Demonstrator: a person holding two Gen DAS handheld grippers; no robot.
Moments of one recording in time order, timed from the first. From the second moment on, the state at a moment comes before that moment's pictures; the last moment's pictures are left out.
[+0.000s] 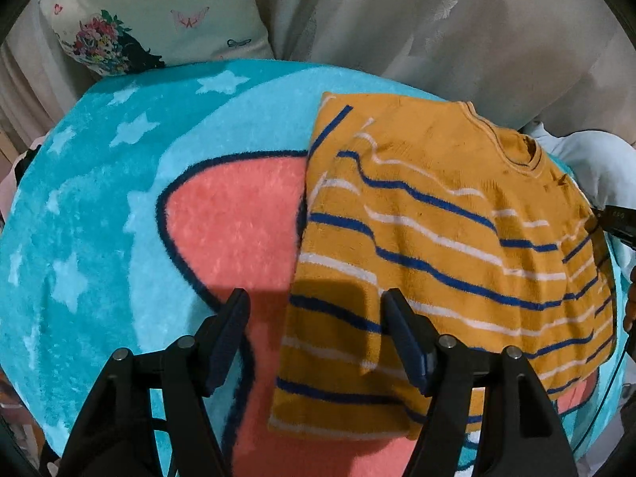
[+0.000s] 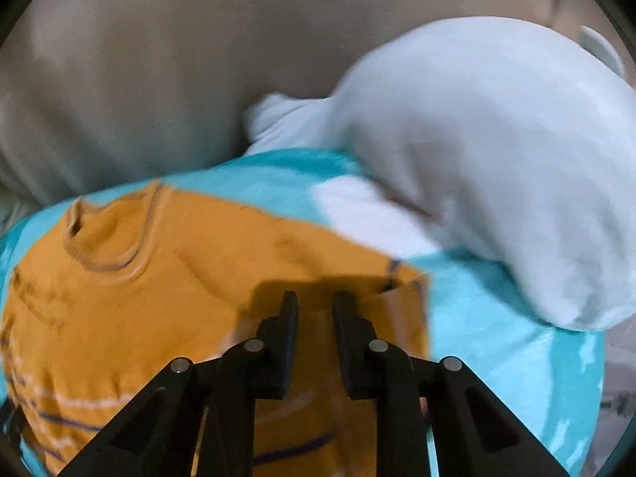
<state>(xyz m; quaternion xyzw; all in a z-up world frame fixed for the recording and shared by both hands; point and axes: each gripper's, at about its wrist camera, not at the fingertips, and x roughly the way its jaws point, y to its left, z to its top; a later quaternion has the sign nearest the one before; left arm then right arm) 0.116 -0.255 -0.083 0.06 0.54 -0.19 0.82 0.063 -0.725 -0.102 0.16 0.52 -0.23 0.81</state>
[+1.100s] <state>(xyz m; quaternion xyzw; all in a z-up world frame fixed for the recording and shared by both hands) 0.075 -0.215 -0.047 0.02 0.52 -0.15 0.84 -0.089 -0.641 -0.083 0.20 0.50 -0.21 0.82</state>
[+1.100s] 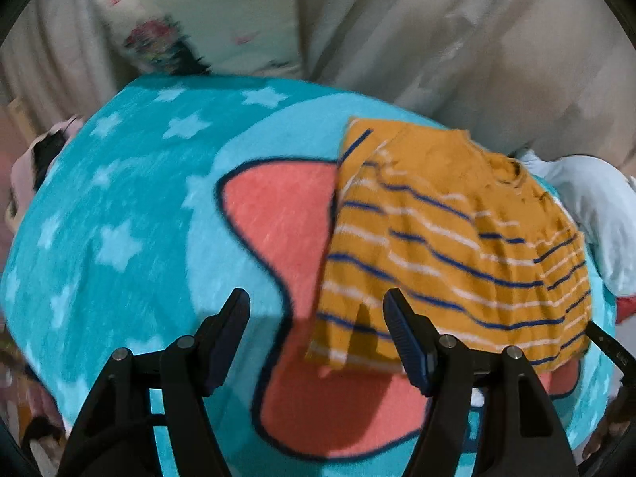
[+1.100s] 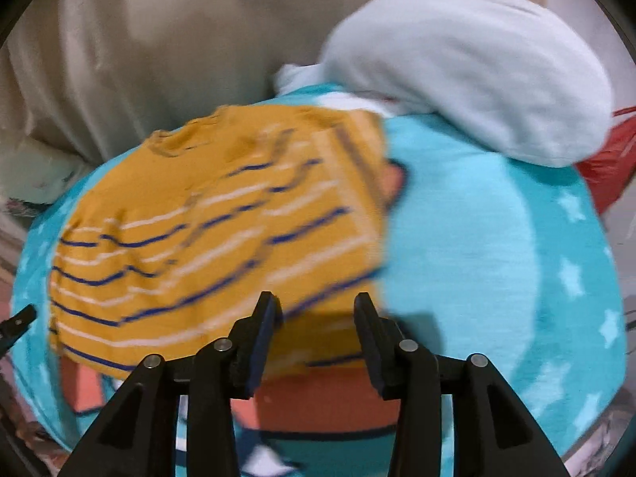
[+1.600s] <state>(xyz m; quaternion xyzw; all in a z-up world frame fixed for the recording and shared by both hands) -0.010 -0.206 -0.024 -0.03 0.51 -0.11 0.86 -0.119 -0.708 -0.108 0.34 0.47 -0.12 0.81</state>
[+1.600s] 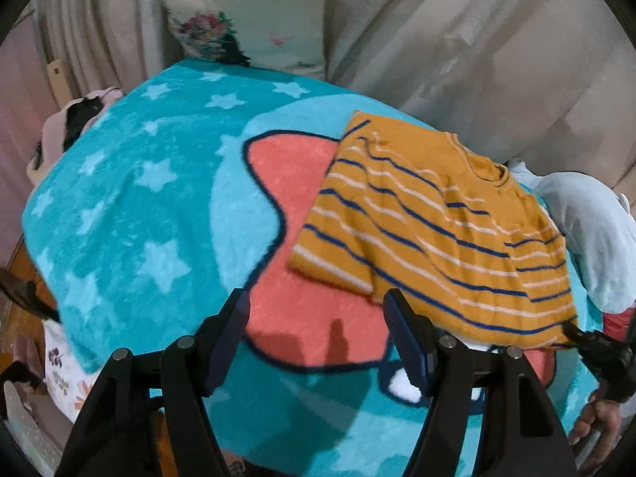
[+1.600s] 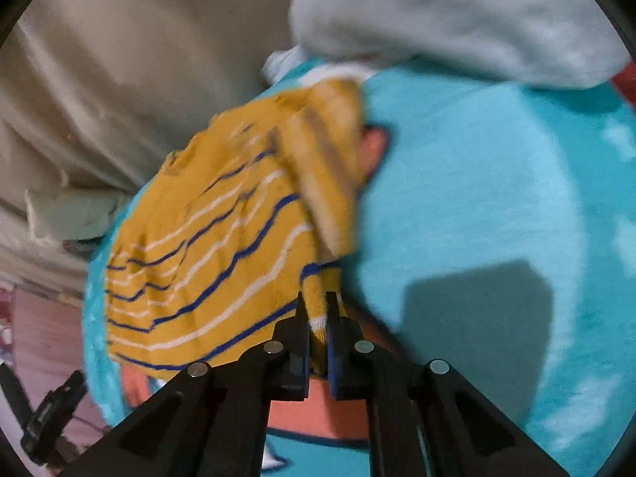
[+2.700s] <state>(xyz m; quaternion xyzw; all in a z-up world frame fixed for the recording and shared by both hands) 0.100 -0.188 -0.096 -0.12 0.56 -0.15 0.81 0.062 -0.508 -0.056 0.22 0.54 0.13 0.80</state>
